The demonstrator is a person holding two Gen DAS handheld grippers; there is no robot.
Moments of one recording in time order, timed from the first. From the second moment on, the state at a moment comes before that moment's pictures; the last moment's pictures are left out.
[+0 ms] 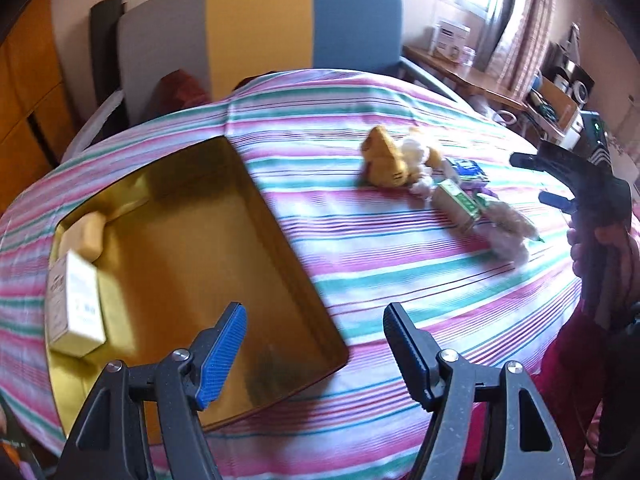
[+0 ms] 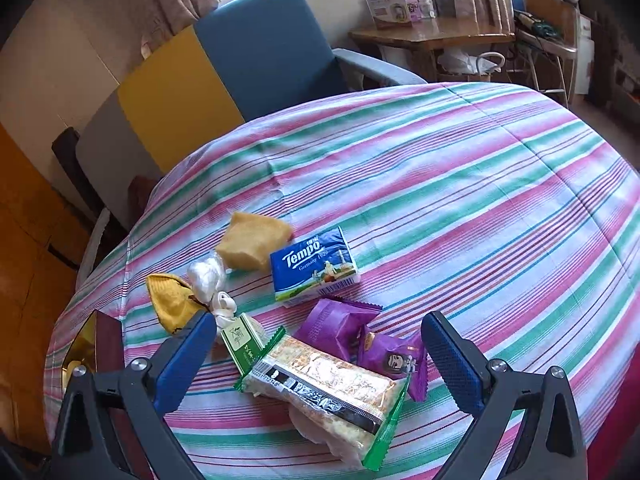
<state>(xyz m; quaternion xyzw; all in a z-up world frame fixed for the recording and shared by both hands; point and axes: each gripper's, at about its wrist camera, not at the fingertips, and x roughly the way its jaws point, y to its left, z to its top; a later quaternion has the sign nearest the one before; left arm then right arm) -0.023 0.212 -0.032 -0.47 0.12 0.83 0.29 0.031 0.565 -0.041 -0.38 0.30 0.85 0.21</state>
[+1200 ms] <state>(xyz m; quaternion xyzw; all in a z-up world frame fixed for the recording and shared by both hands) -0.145 0.362 -0.079 -0.51 0.06 0.80 0.32 0.029 0.560 -0.039 -0.37 0.32 0.86 0.16</state>
